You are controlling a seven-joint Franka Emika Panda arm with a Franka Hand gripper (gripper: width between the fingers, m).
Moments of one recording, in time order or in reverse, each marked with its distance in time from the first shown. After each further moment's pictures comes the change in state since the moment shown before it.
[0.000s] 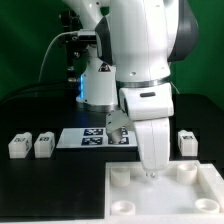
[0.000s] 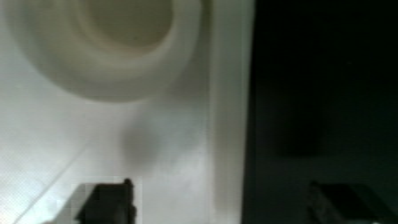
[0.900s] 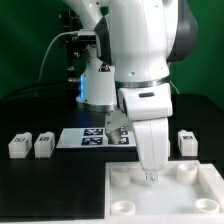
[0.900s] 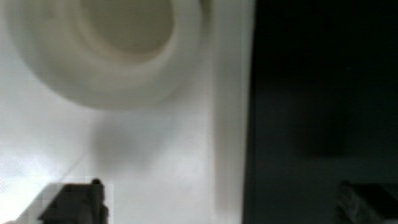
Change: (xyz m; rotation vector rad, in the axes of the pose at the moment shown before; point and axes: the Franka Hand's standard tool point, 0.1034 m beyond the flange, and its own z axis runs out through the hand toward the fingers) arm -0.002 0.000 0.000 0.000 -0.001 0.003
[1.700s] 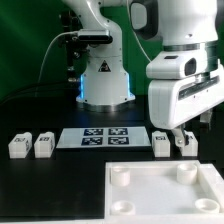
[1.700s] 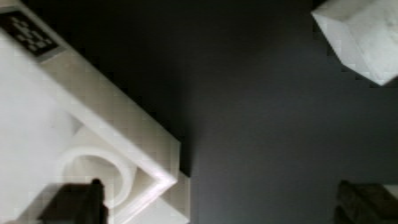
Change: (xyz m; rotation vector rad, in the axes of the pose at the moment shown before) arm 0.086 -0.025 -0.039 -0.047 0.024 0.767
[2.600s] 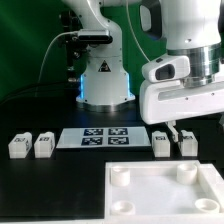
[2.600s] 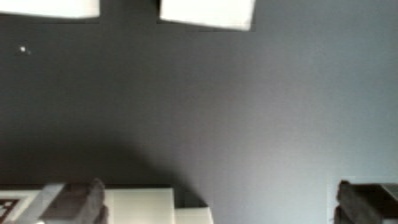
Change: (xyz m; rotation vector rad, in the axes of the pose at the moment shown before) arm 0.002 -0.019 0.003 0.056 -0.024 0.724
